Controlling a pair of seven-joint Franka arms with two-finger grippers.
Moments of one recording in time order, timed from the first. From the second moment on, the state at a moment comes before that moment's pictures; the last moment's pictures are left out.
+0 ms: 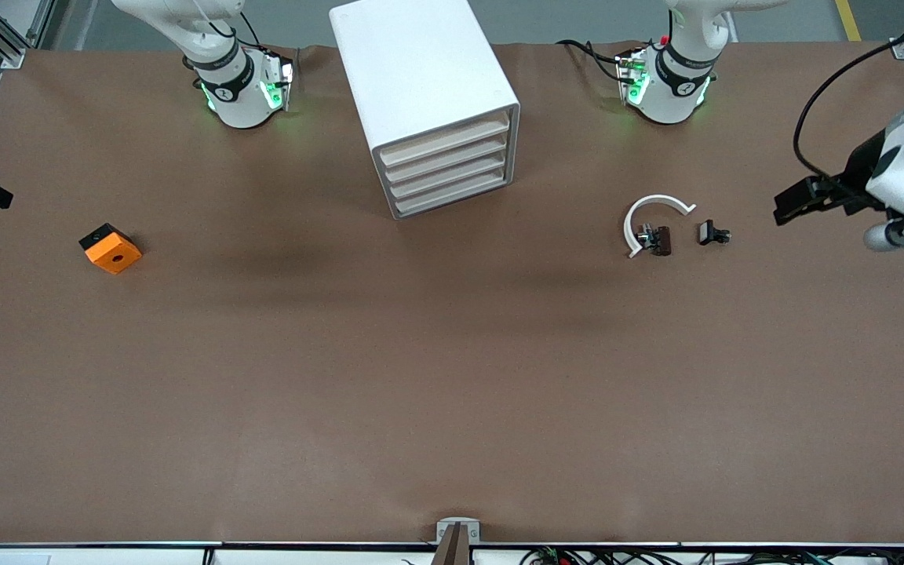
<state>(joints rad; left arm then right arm) 0.03 0.04 -0.14 -1.50 0.02 1.47 -0.23 -0.06 0.00 -0.09 -1.48 0.04 1.49 -0.09</state>
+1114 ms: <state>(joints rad) 0.02 -0.18 -0.14 -1.71 0.02 1.52 -0.20 -0.01 -0.06 -0.07 -1.48 -0.02 1.40 -0.09</state>
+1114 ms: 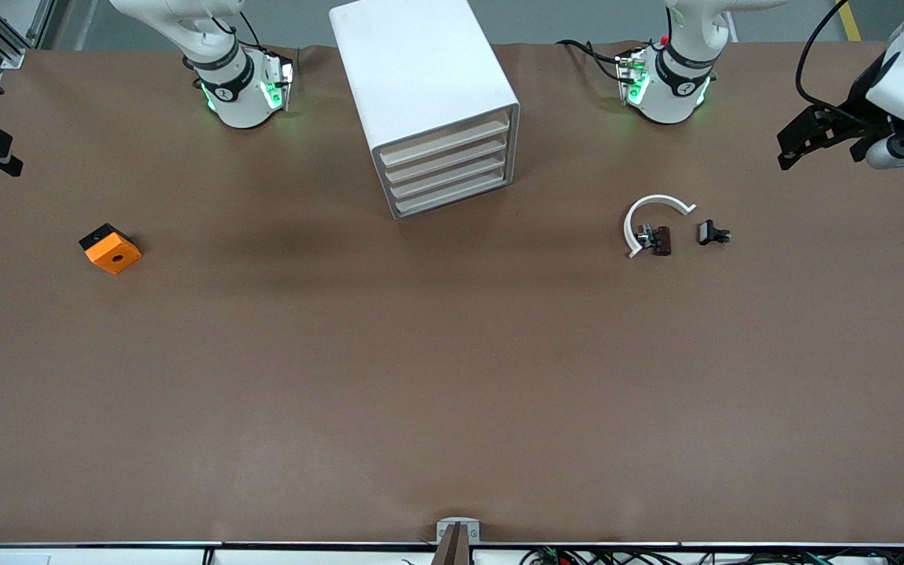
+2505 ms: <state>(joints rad) 0.05 -0.12 -0.13 -1.65 0.02 1.56 -0.07 -0.01 -0.11 -0.07 -1.54 0.00 1.44 -0.04</state>
